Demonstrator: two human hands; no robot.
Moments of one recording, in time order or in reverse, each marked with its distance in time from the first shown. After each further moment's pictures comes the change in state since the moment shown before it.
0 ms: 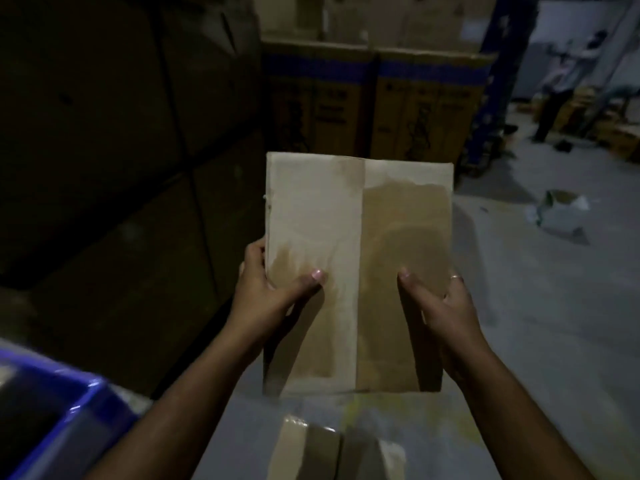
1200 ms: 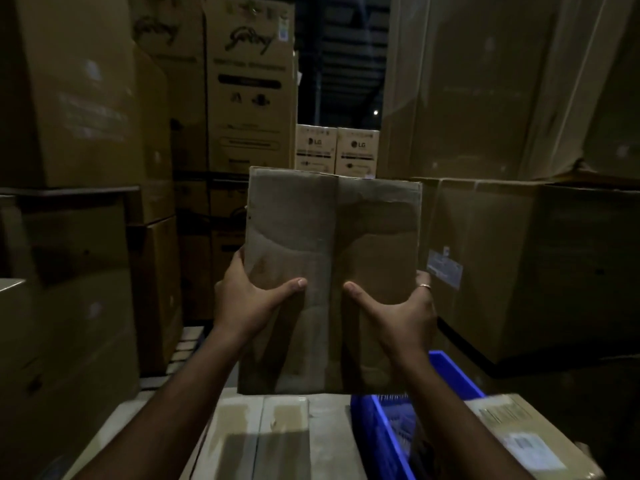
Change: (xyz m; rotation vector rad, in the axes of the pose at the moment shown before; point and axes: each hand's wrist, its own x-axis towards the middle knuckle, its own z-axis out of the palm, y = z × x) left_hand -0.445 0.163 -0.566 0.507 1.346 0.115; right_hand -0.518 -0.214 0.469 0.236 -0.824 -0.592
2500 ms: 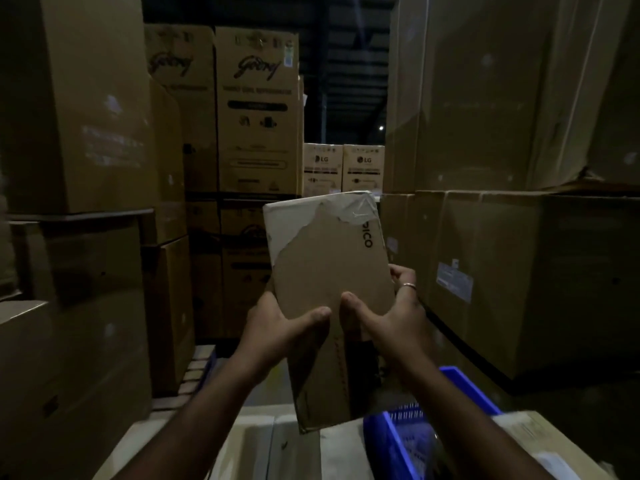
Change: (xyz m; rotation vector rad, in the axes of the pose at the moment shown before) left_hand -0.013 -0.003 0.010 -0.051 -0.297 -0.092; right_hand 0.001 -0.022 -0.004 0.150 -0.284 -0.180
